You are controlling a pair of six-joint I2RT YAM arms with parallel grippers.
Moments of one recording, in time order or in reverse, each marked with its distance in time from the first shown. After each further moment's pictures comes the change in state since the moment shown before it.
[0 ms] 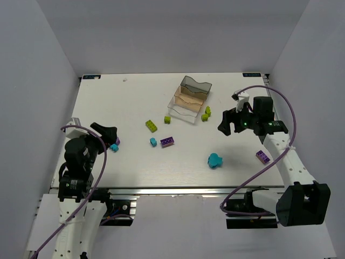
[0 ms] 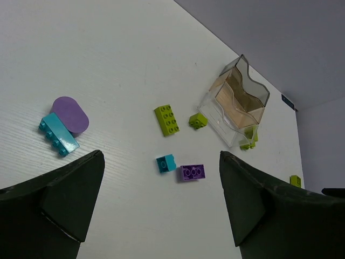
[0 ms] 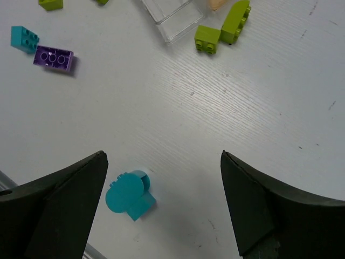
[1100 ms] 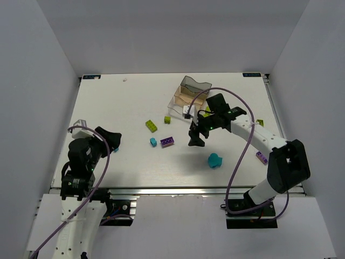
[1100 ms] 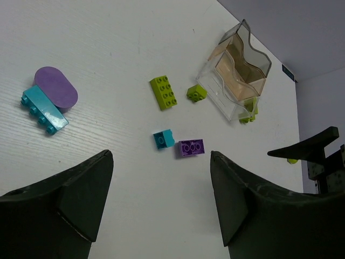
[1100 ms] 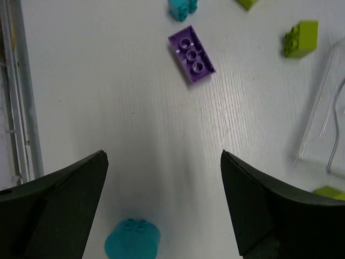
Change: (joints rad) left arm 0.000 0.003 -0.045 -0.030 0.106 -0.010; right arm 0.405 0.356 0.195 -0.072 -0.181 -0.451
